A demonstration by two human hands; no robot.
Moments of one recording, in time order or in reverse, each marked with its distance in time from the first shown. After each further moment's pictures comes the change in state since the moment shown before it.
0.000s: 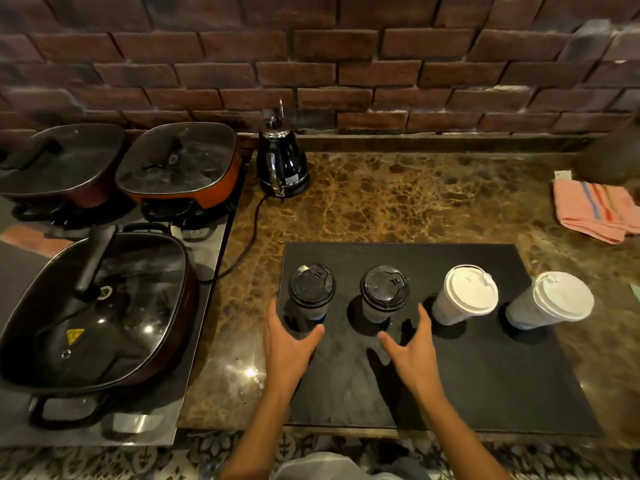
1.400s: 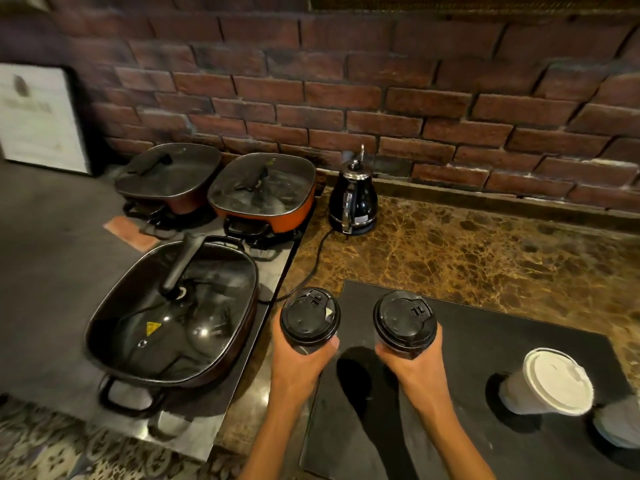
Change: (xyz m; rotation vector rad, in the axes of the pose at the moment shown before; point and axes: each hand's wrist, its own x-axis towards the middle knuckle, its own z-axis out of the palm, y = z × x) left_hand 0.021 0.022 -0.077 -0.419 0.201 0.176; right_hand 0.005 -0.115 0.054 0.330 -0.207 -0.330
